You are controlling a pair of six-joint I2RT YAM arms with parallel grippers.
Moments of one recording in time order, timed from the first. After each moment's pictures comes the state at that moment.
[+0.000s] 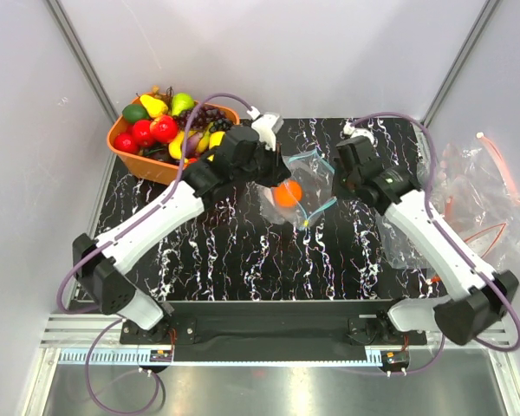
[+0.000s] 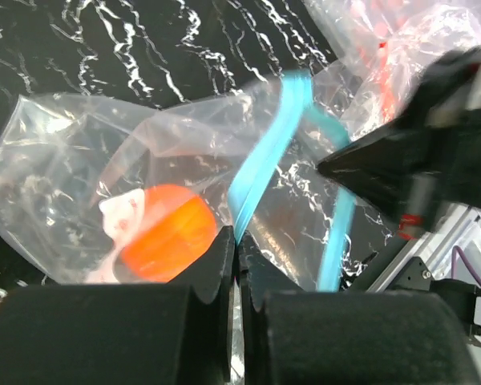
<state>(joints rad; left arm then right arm) -0.77 1.53 1.53 -0.44 0.11 -0.40 0.52 1.33 1.37 -0.87 0.28 0.45</state>
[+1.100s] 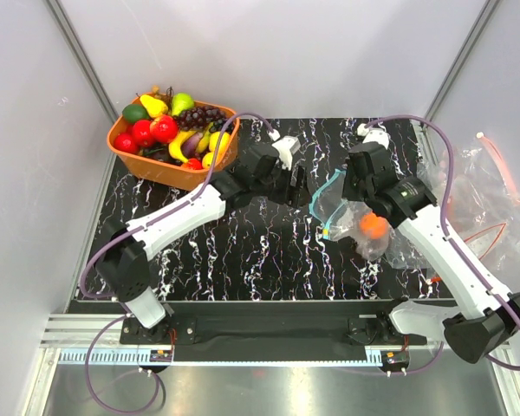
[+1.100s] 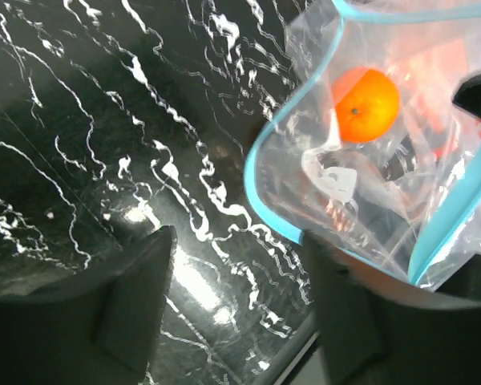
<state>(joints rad) -0.79 1.66 1.43 -0.34 0.19 -0.43 0.52 1.20 1.33 -0.84 0.38 0.42</state>
